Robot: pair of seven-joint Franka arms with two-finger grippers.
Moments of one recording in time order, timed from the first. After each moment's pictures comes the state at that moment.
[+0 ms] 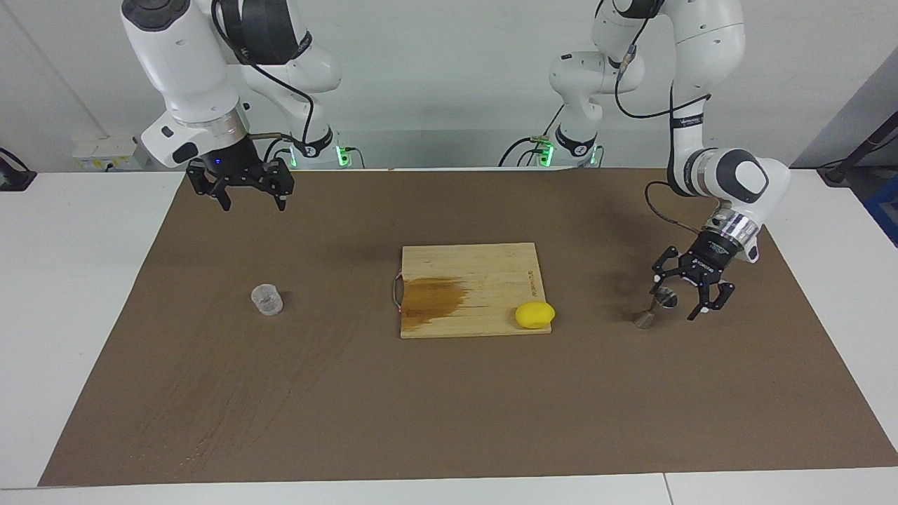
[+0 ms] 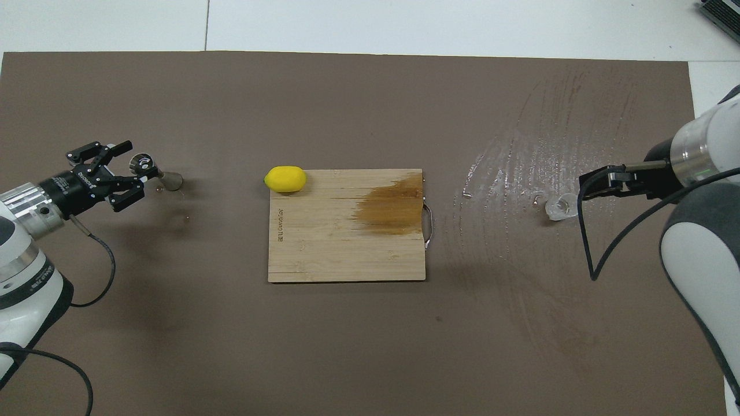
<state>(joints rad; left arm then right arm) -0.05 0.21 0.26 -2.15 -1.56 2.24 -1.01 0.03 -0.01 0.08 -1.66 -0.03 1.64 0.12</state>
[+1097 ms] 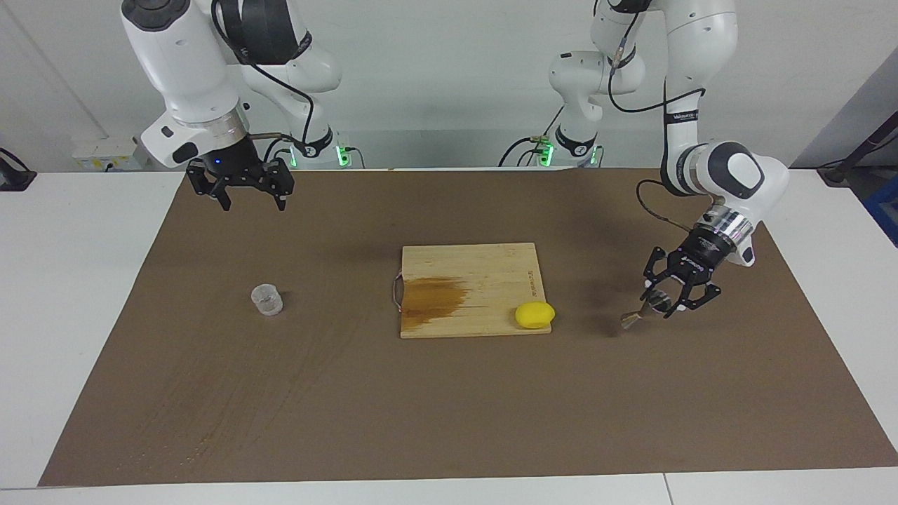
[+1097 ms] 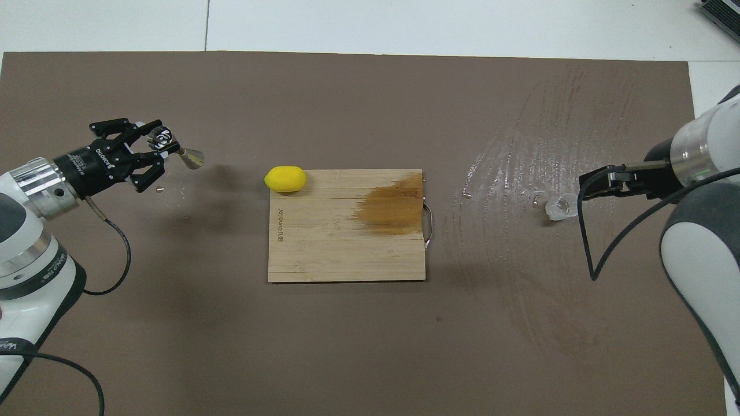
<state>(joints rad) -0.18 0.14 0.25 -2.09 -1.56 2.22 -1.01 0.03 -0.01 0.08 -1.66 -0.03 1.64 0.12</state>
